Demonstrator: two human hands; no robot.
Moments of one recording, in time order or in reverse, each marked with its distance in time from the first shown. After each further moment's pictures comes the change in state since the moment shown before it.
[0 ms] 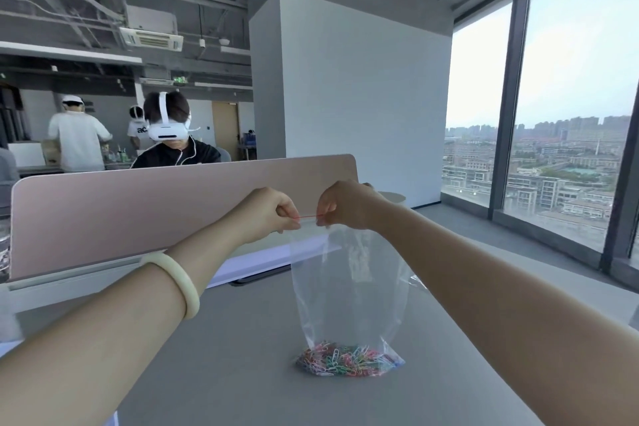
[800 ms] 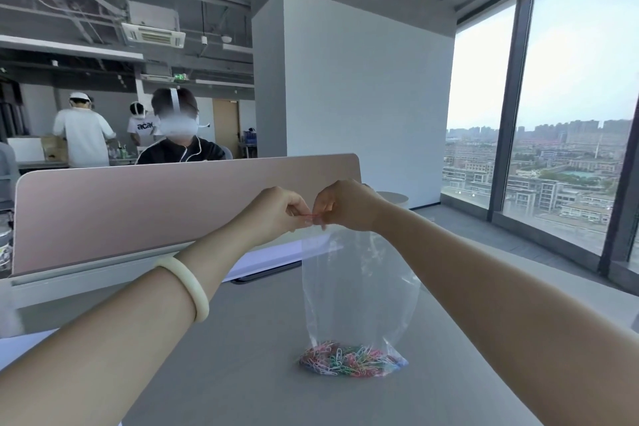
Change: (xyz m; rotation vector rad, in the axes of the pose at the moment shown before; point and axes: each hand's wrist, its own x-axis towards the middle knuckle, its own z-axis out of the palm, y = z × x) left_hand -0.005 0.003 0.004 -0.053 0.034 0.030; right_hand 0.002 -0.010 0.005 0.092 0.007 -0.062
